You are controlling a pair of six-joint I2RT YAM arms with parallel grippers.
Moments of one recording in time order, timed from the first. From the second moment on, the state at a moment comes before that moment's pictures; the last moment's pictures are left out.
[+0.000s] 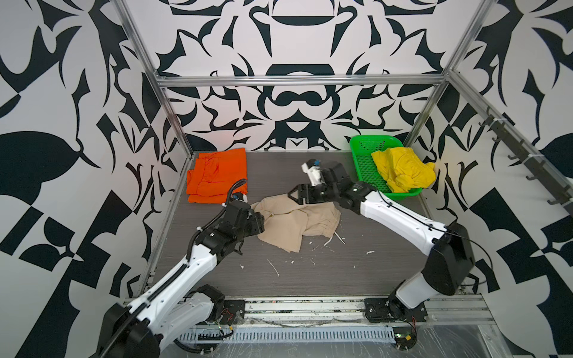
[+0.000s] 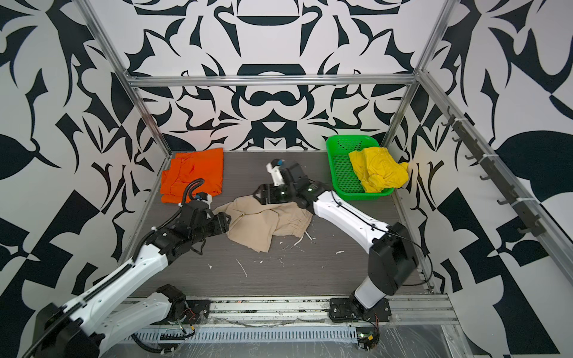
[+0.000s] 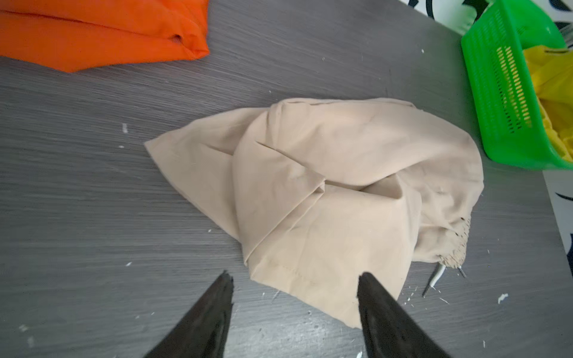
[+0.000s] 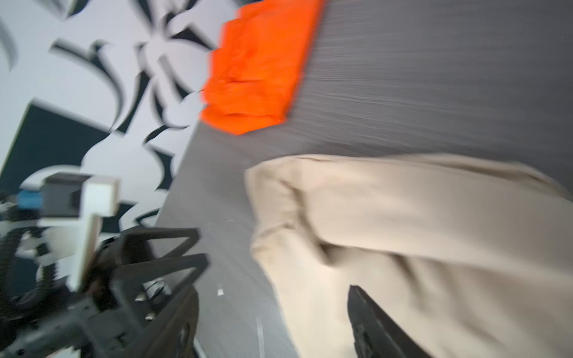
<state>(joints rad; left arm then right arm) -0.54 1.04 0.70 -0.44 -0.05 -0.62 0.58 1.54 1.22 -0.37 -0.35 0.56</state>
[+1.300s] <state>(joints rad) -0.38 1.49 0.94 -0.53 -0.13 -0.51 0.22 1.46 0.89 -0.20 -0.41 0.66</state>
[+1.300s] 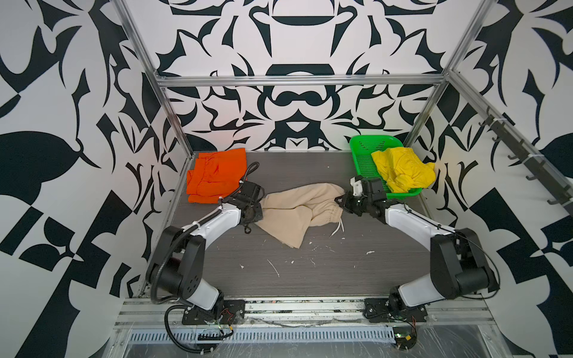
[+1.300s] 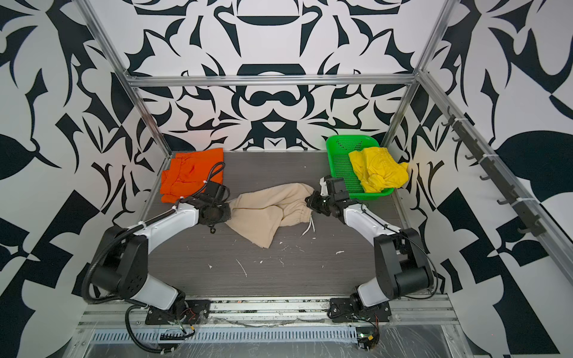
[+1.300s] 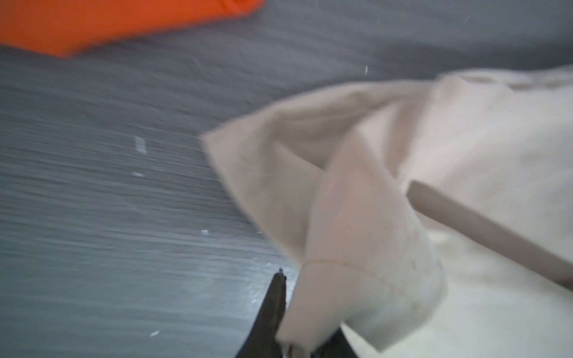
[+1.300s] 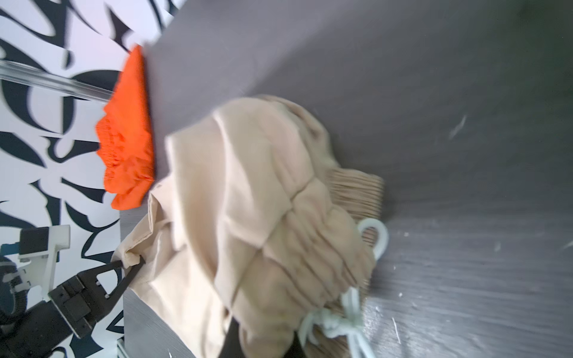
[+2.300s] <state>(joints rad) -0.15 1.06 1.51 -0.72 -0.02 0.04 0.18 1.03 1.56 -0.66 -0.45 -0.11</state>
